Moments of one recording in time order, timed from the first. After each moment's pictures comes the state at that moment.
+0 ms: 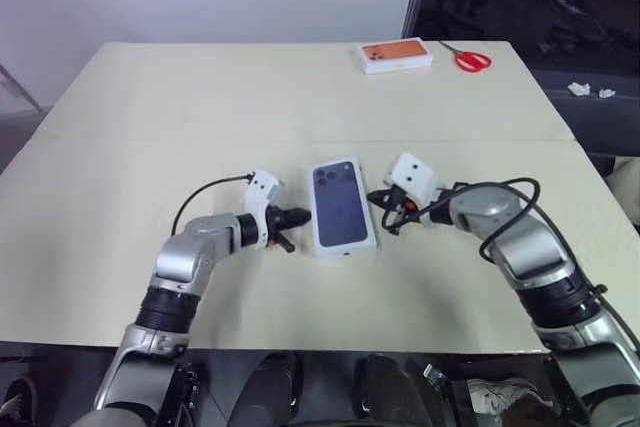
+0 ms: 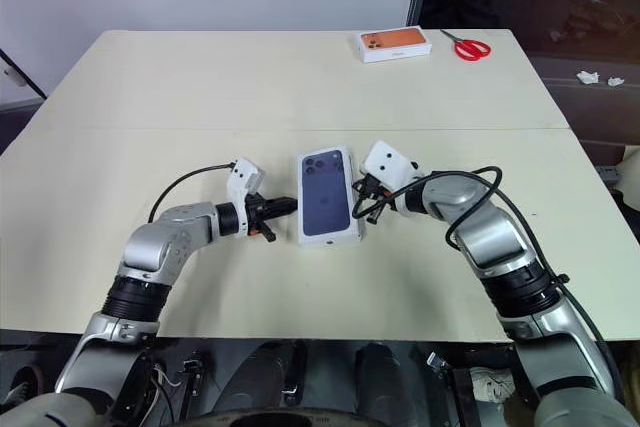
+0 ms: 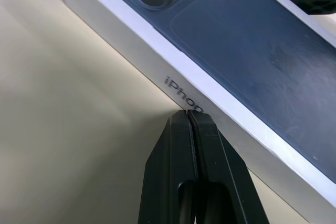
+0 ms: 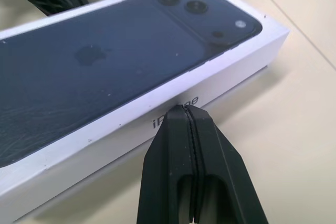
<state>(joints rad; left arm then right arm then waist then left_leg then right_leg) -0.45 0.32 -0.09 0.07 -0.37 0.73 -0.75 -0.51 -0.65 0.25 -0.14 0.14 0.63 0.80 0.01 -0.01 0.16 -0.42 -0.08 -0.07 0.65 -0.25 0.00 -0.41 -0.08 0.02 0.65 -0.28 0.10</state>
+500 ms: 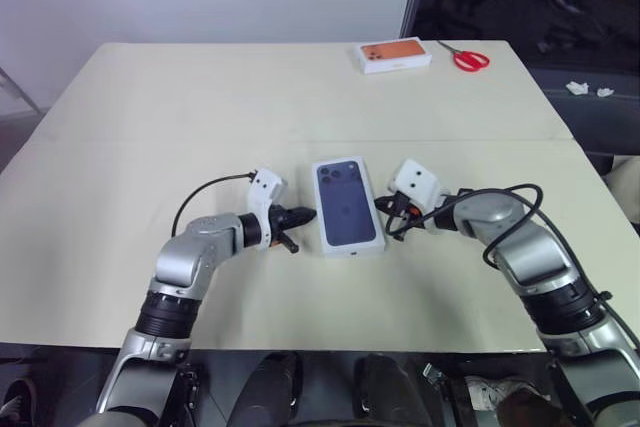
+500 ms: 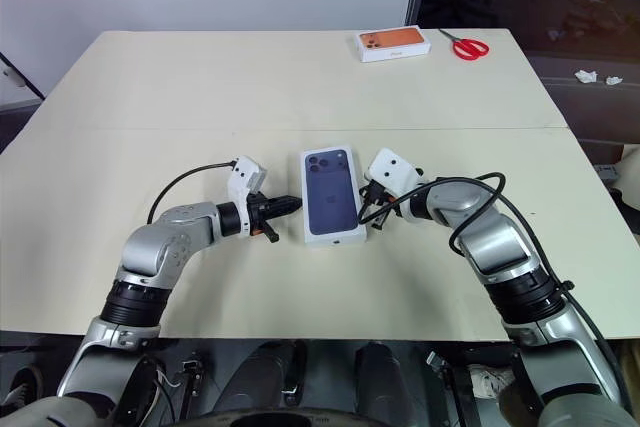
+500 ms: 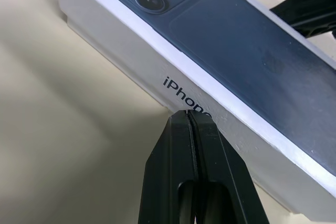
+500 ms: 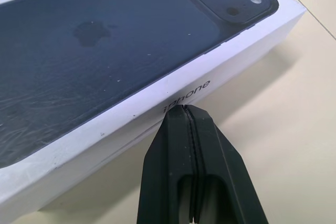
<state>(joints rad) -0.43 0.31 -0.07 -0.02 -0.38 0.77 -0.72 -0.49 -0.66 0.25 -0.15 0.12 0.64 0.80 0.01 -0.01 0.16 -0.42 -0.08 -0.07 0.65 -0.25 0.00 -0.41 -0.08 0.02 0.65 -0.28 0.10</state>
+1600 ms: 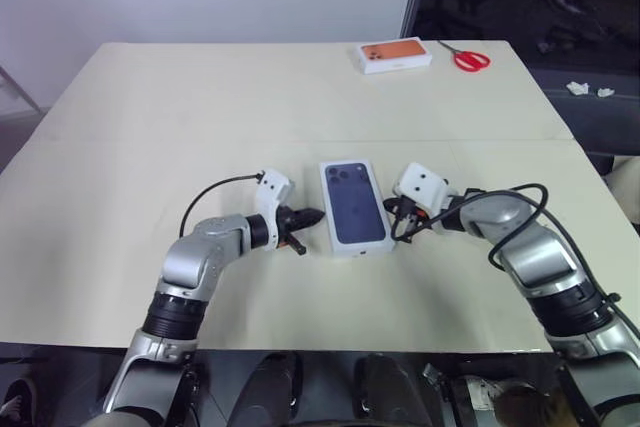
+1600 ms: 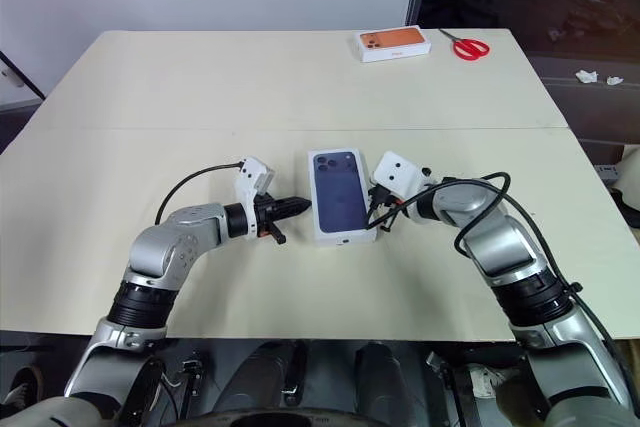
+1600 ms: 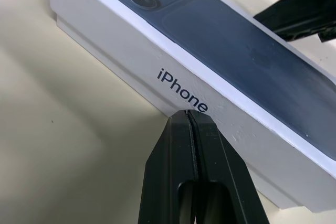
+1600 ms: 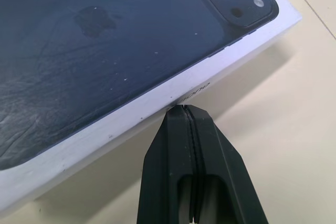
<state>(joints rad) -0.43 0.29 -0.10 -0.02 -0.38 0.77 -0.72 -0.47 -0.69 0.25 -0.15 0.05 0.61 0.82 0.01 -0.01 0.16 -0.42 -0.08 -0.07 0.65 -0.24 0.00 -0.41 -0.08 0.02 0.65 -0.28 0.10</state>
